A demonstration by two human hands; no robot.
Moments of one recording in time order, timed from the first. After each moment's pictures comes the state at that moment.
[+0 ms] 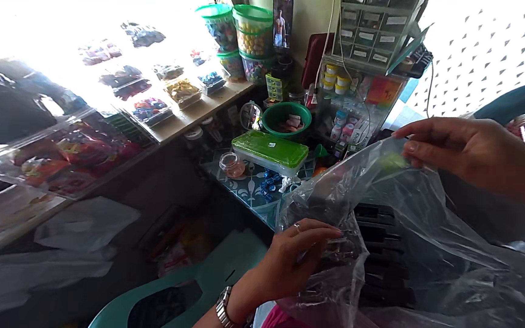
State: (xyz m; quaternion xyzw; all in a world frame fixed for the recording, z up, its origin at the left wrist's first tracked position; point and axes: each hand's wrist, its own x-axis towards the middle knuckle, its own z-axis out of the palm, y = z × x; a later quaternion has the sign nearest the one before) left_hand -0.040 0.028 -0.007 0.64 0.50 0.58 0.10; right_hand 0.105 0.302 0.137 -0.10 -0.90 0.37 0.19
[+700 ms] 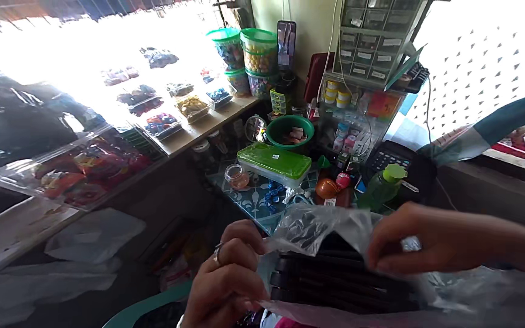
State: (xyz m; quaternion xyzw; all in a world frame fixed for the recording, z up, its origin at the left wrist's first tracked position) left_hand -0.070 -0.035 0.047 0.64 0.48 0.61 -0.03; right_hand 0.099 0.270 0.093 0.25 -0.87 0.42 -0.06
